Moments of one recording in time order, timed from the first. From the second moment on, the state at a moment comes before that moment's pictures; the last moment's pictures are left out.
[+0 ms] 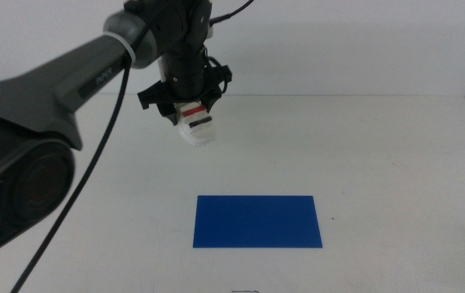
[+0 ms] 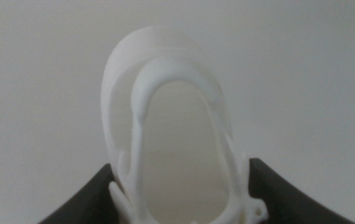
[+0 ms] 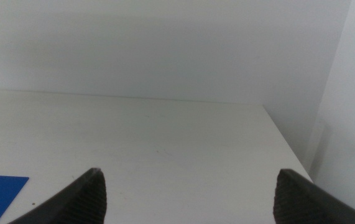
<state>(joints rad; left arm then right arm) -0.44 2.25 -2.16 0.17 1.23 -0.86 -0.02 -0.01 0.03 0.00 0.14 -0.07</state>
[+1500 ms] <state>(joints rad) -0.73 2.11 -1.84 -0.02 1.16 0.48 -0.02 -0.01 0.03 0.00 0.14 -0.07</state>
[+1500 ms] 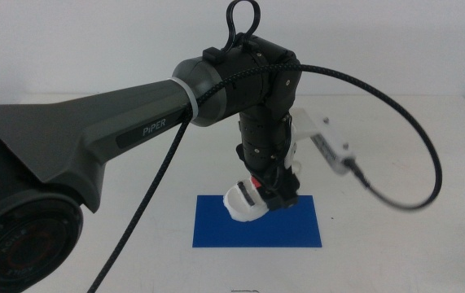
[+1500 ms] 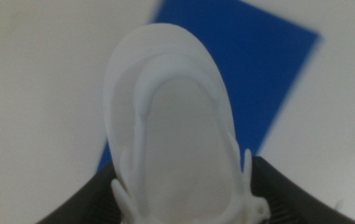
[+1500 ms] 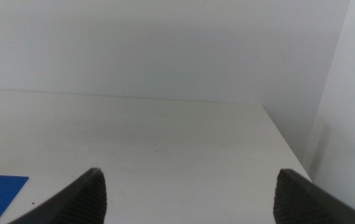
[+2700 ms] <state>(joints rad) -0.67 2.21 -1.84 -0.15 1.17 1.05 -0.02 -0.01 0.03 0.00 0.14 -0.07</state>
